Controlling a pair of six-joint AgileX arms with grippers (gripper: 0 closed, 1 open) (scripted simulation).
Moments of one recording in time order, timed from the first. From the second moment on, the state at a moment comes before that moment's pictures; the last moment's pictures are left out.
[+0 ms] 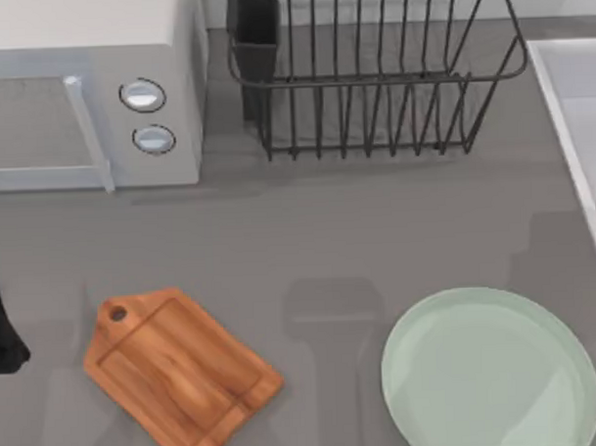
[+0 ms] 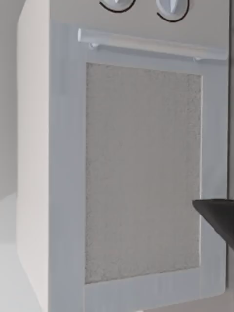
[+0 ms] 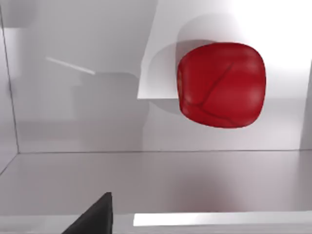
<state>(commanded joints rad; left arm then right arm) 0.00 0.00 0.00 0.00 0.00 0.00 -0.35 1.88 1.35 -0.94 0.00 -0.33</state>
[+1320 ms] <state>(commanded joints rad) 0.00 0.00 0.00 0.00 0.00 0.00 -0.37 2.32 1.26 -0.51 0.00 -0.35</state>
